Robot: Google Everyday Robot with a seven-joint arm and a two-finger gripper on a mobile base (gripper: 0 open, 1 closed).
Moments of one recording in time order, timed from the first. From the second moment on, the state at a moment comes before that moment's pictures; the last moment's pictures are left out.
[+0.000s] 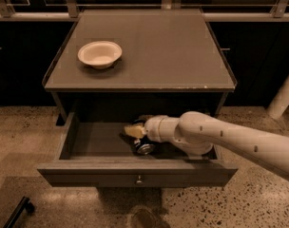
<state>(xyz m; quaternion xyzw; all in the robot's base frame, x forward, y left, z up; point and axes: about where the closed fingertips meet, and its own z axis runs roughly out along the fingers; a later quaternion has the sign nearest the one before) 0.629 0.014 0.629 -0.30 0.80 0.28 0.44</state>
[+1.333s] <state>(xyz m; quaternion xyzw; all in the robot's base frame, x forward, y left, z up) 0.580 -0.210 0.735 -0.24 0.76 0.36 0.49</state>
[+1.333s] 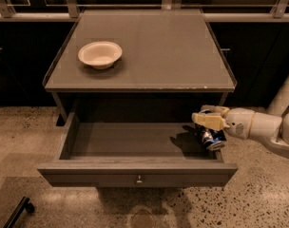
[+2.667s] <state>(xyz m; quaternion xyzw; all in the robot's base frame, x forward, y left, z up) 0.601 -0.200 0.779 -0.27 0.75 0.33 0.51</state>
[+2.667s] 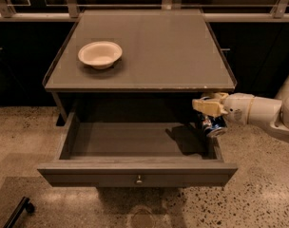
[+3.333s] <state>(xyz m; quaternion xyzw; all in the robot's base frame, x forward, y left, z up) 0.620 -0.205 0.743 -0.25 0.76 0.32 0.51</state>
